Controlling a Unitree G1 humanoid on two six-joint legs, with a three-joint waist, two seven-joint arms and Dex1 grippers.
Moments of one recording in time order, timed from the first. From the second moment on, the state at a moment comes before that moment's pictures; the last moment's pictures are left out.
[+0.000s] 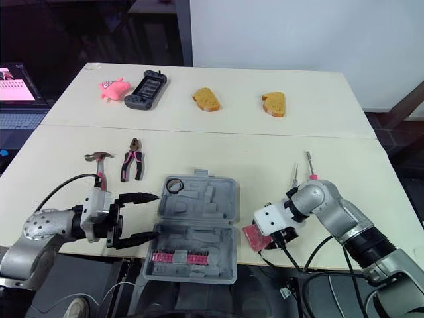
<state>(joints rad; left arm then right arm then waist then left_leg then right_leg) 0.07 0.69 0.07 -0.22 -0.49 0.05 -1.24 -0.39 -0.90 0.45 0.03 -0.09 -0.10 1.45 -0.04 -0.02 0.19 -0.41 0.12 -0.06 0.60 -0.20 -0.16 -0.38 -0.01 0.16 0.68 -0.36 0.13</state>
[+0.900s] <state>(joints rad) -0.01 0.70 0.14 -0.04 -0.58 -0.01 -1.39 -0.99 -0.72 0.78 -0.30 0.04 1.20 1.14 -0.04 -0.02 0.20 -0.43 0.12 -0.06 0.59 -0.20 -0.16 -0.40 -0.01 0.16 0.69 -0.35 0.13</state>
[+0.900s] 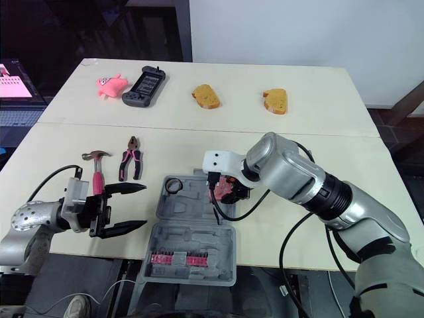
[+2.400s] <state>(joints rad) 0.03 0.70 0.17 -0.10 -0.60 0.03 -1.37 -0.97 -0.59 0.92 -0.07 -0.18 0.98 1.11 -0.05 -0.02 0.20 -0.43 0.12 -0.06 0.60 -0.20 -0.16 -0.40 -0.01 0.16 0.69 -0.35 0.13</state>
